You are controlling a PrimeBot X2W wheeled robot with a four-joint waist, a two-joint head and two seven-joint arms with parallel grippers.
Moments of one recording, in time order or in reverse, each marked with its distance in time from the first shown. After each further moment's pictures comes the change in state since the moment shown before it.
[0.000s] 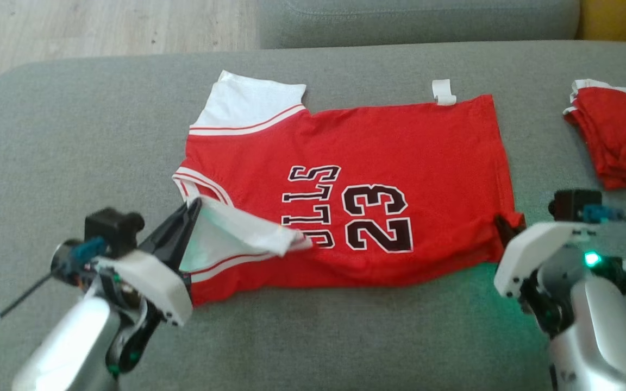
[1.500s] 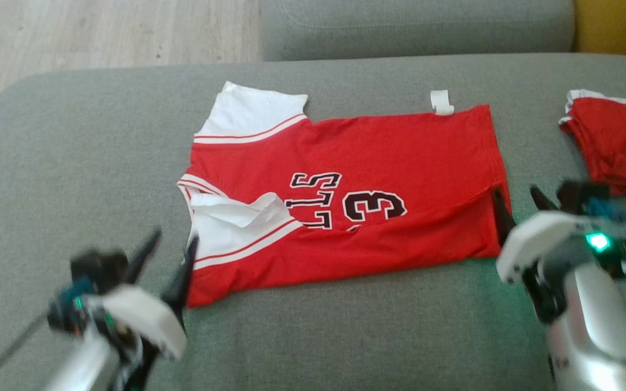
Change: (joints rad) left arm 0.037 -0.023 -0.002 0.135 -0.082 0.025 -0.122; right arm -0.138 -0.005 -0.020 0.207 -0.126 0.000 -0.283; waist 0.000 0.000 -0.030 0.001
